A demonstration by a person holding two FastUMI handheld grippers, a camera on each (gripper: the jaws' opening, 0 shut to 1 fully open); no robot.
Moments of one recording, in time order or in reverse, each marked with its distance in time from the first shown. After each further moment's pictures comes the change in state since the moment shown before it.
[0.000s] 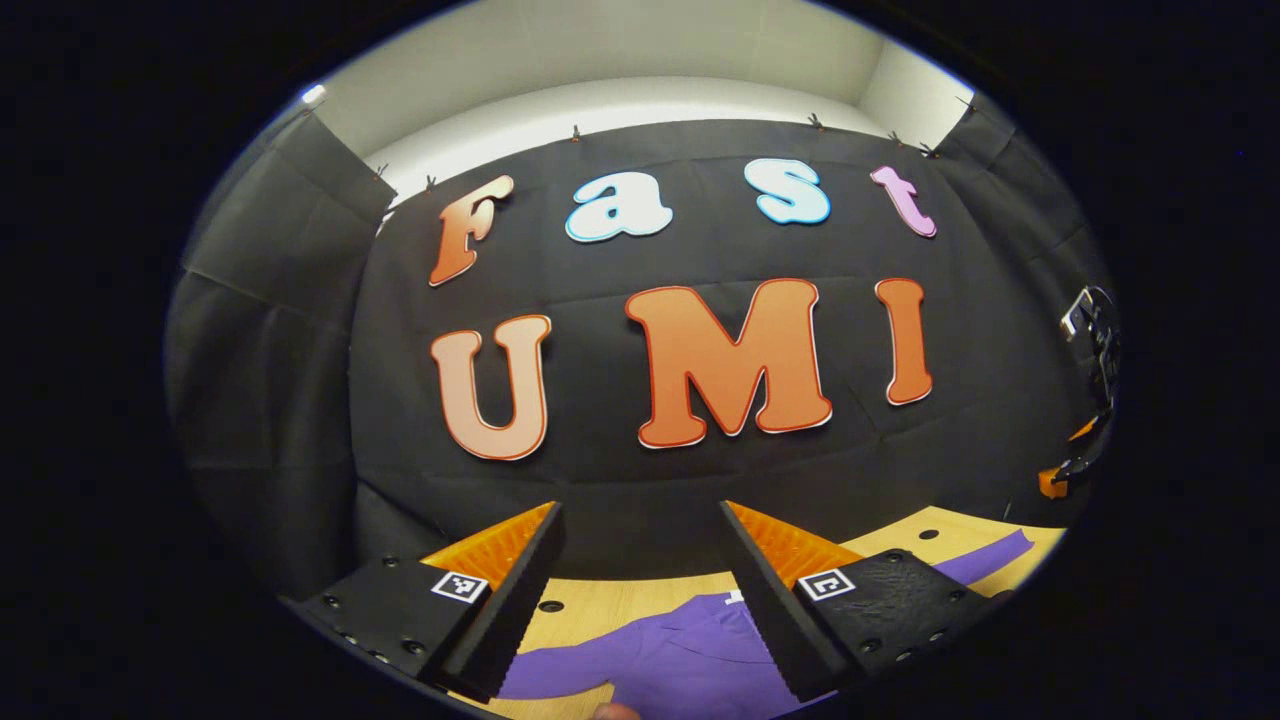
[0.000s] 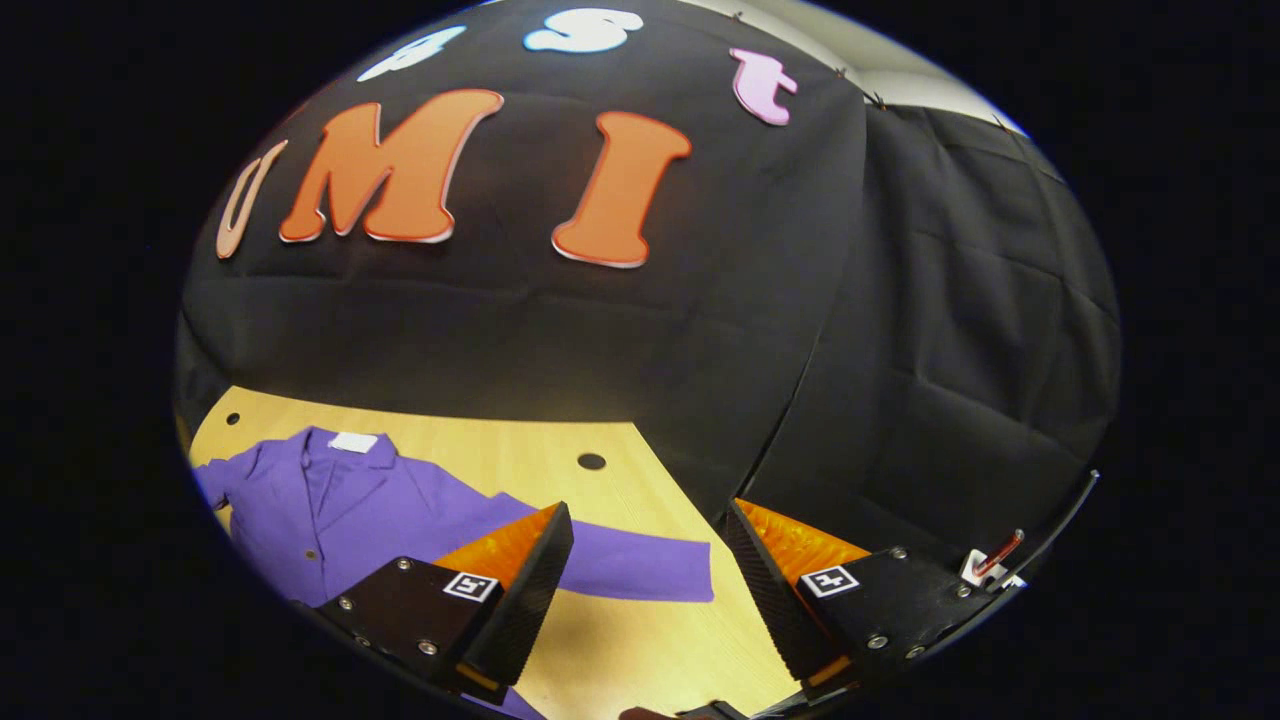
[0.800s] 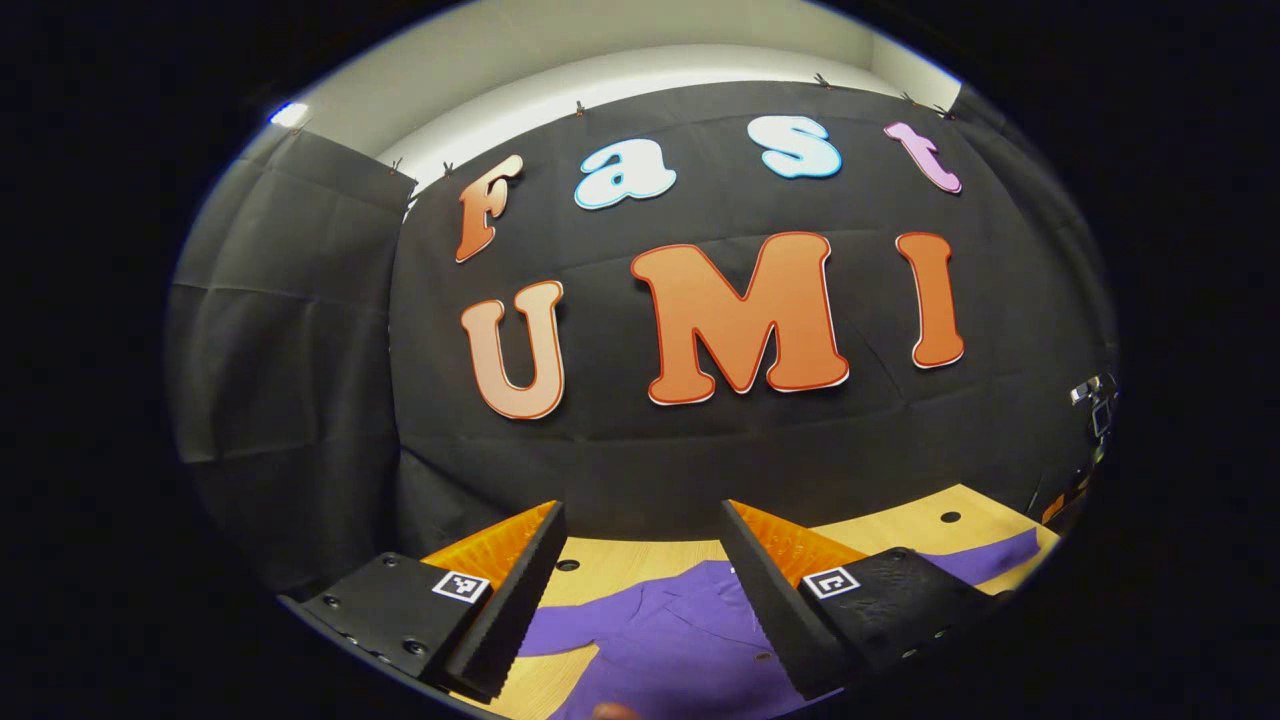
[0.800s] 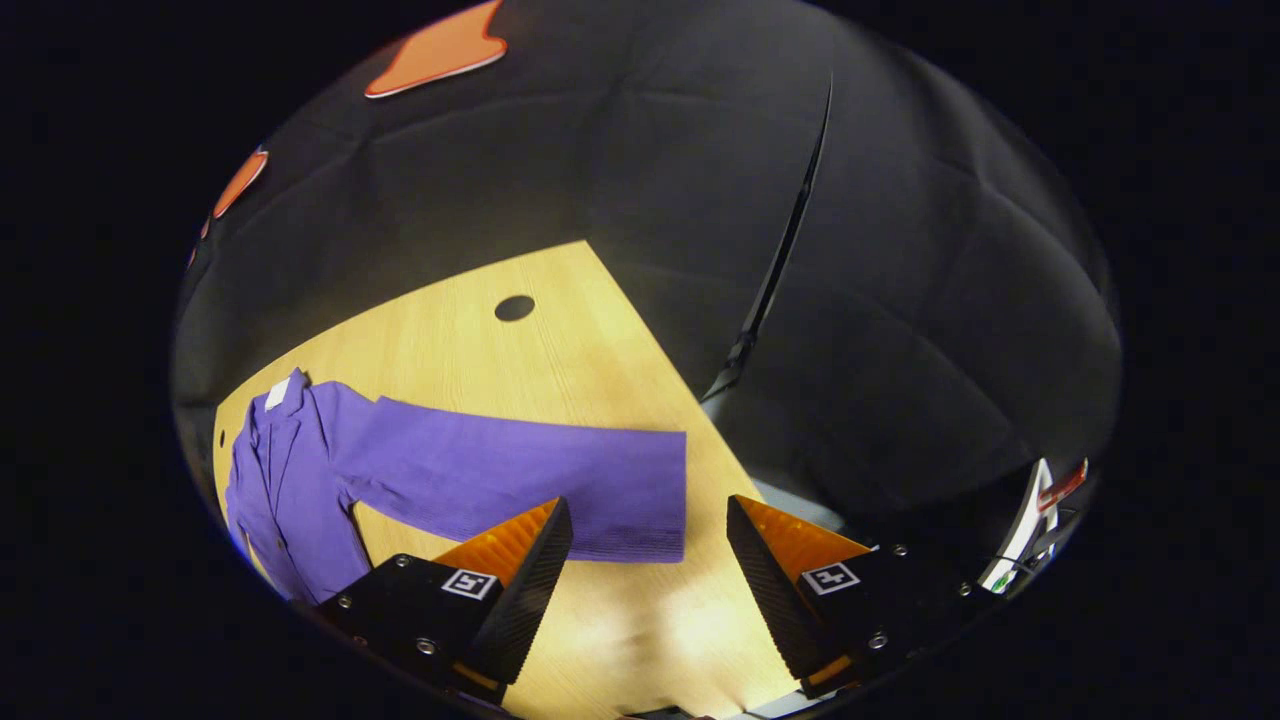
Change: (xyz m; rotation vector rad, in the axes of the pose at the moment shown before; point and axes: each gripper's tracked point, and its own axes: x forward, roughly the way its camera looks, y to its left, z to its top) left arm -0.022 -0.059 -0.019 0.047 0.138 0.139; right arm 0.150 -0.048 -0.143 0.181 0.598 0.134
